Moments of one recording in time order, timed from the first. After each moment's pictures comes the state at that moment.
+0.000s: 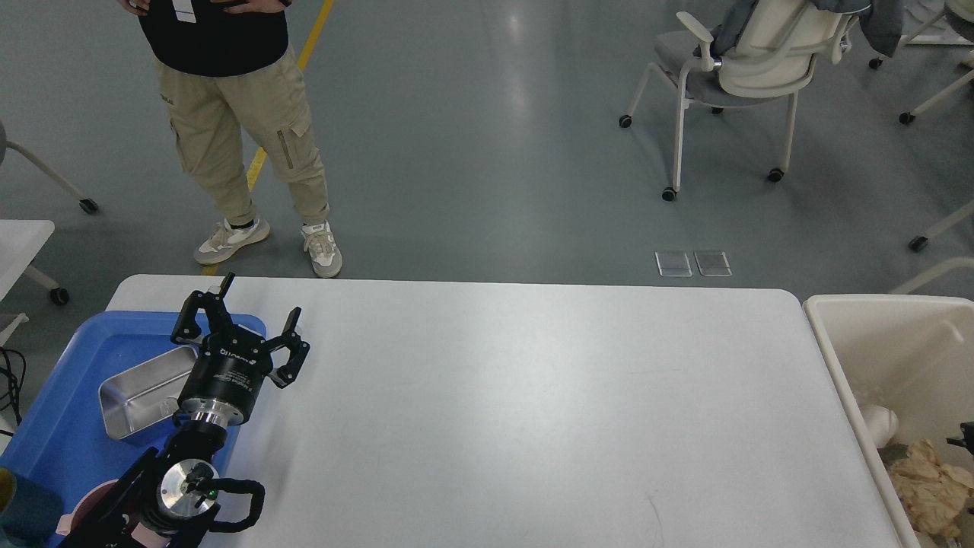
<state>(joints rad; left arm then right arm) -0.16 0.09 -1.23 -1.05 0.25 -0.28 -0.29 0.47 -0.57 0.20 0.09 -0.12 0.55 0.02</state>
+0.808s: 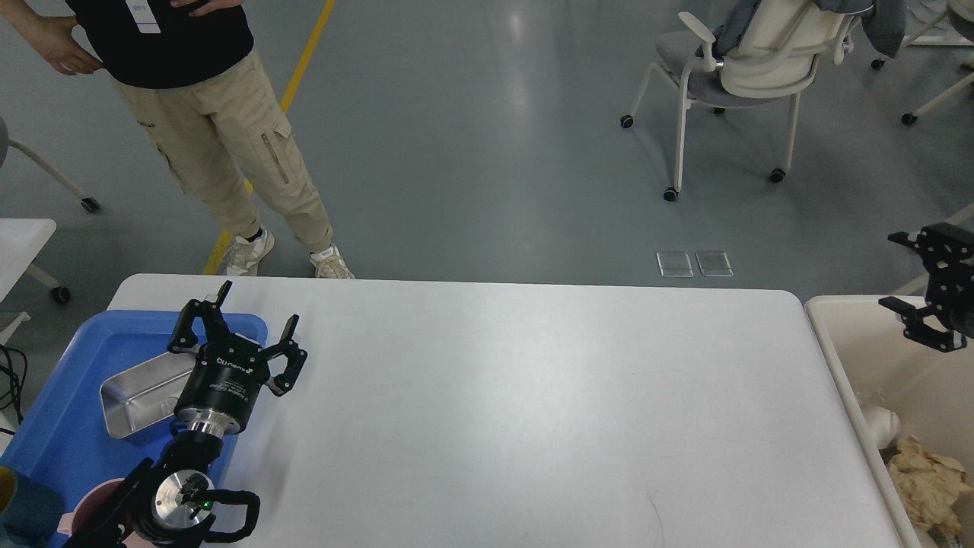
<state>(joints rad) -0.13 0.09 -1.24 -1.05 0.25 -0.31 -0.30 0.84 -0.59 0.24 0.13 -0.08 0.85 0.26</state>
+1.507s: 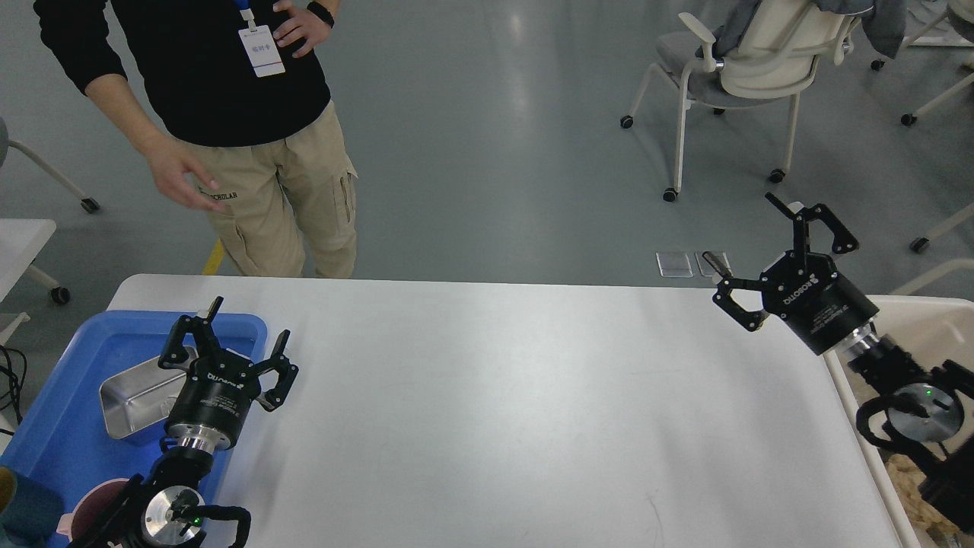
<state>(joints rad) -0.09 0.10 -1.25 -1.05 0.25 -0.32 -0.30 0.44 -0.50 0.84 0.91 0.10 0.82 0.24</state>
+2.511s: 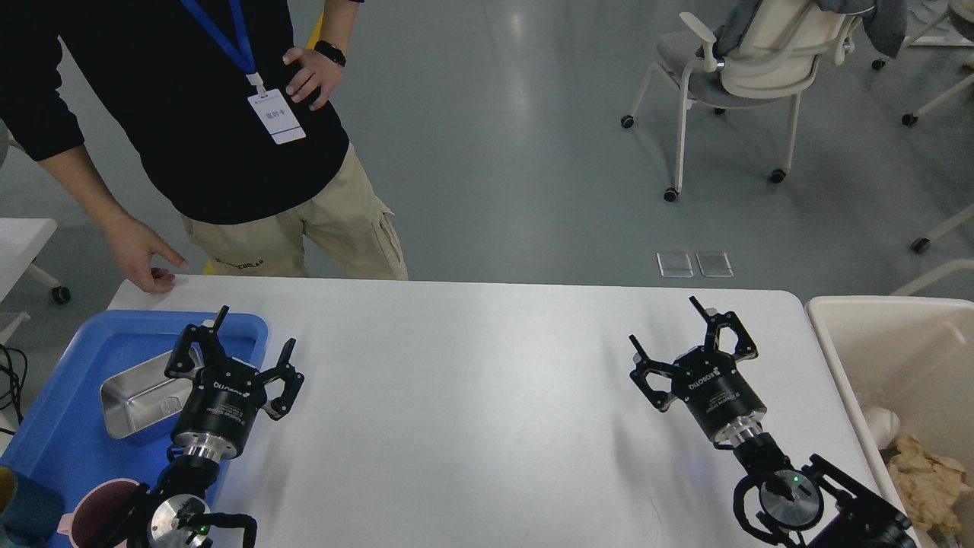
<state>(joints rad) -0.07 0.08 -1.25 -1.06 0.25 -0.31 -0.29 0.31 -0.17 0.95 0.74 0.10 0.66 0.25</state>
